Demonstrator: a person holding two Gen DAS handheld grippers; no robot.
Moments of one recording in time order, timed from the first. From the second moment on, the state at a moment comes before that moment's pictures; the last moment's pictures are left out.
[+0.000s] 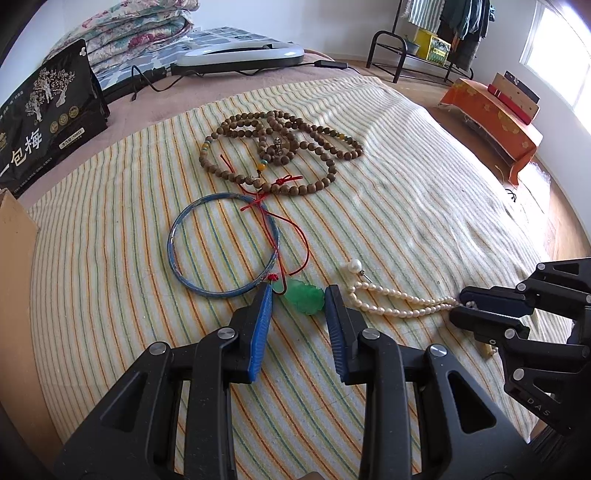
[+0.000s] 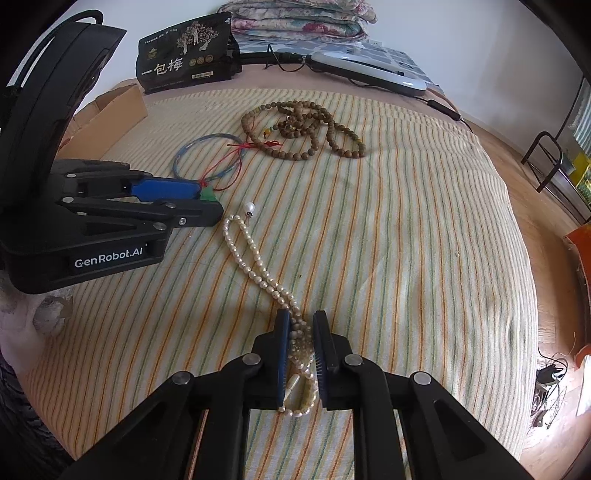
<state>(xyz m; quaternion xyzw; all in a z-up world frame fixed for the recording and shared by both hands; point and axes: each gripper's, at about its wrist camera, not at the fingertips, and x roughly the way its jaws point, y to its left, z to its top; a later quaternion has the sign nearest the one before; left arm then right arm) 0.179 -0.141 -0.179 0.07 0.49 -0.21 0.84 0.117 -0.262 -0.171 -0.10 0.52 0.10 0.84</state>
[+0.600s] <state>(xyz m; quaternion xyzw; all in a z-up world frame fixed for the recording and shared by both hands) 0.178 -0.136 -0.176 0.07 0.48 -0.21 0.85 0.119 -0.273 -0.154 -0.06 0.50 0.10 0.86</state>
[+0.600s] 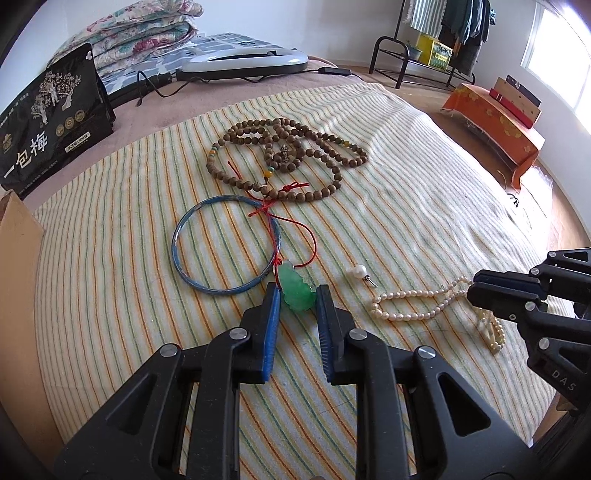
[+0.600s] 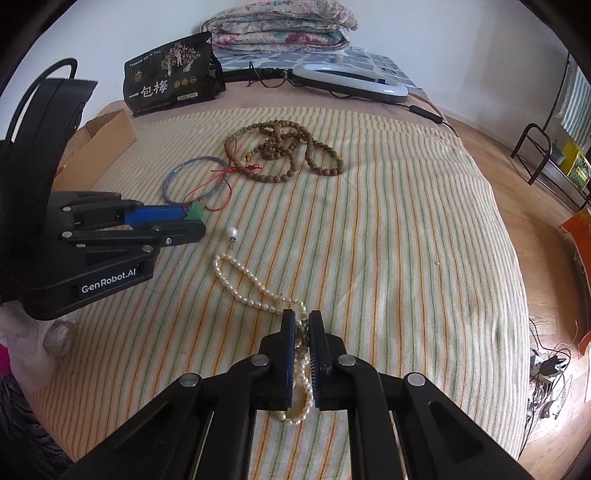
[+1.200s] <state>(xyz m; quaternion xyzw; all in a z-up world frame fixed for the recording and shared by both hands) 0.163 -0.109 -0.120 0.02 0.43 -0.22 0.87 0.112 -0.279 -0.097 -0.01 0.42 0.12 0.90</state>
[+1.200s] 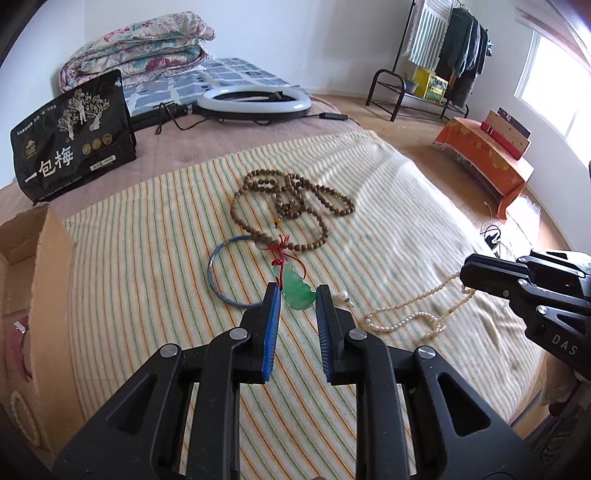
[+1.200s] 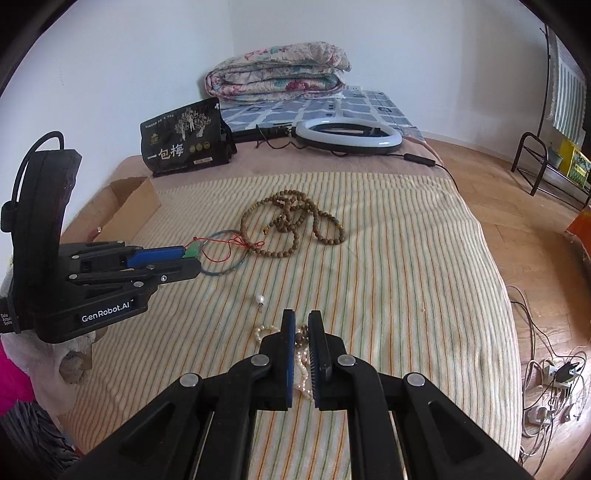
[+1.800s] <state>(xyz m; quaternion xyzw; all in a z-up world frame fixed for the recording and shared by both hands) 0.143 -0.057 -0.043 -0.03 0.36 -0.21 0.91 0.101 -0.252 -0.029 0.01 0.34 0.15 0.93</state>
